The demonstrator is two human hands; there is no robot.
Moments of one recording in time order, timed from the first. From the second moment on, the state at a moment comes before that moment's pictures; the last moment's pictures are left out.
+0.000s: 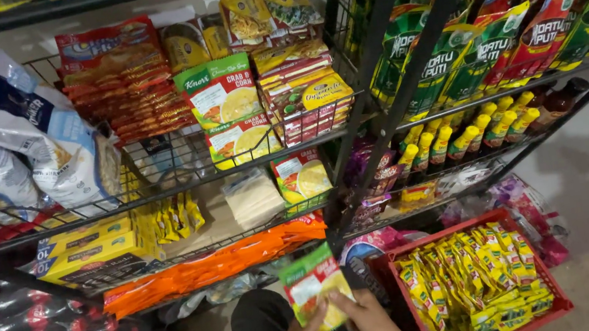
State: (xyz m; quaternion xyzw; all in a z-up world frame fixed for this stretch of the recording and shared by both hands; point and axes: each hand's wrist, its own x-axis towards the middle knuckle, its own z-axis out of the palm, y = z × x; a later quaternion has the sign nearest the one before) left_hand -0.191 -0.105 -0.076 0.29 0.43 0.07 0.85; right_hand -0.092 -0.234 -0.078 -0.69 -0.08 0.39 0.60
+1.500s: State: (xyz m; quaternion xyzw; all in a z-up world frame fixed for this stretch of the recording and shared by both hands) left_hand -0.051 0.146 0.217 0.78 0.31 0.42 0.34; right_hand 0.084 -0.002 0.272 -0.87 -0.38 -0.17 0.27
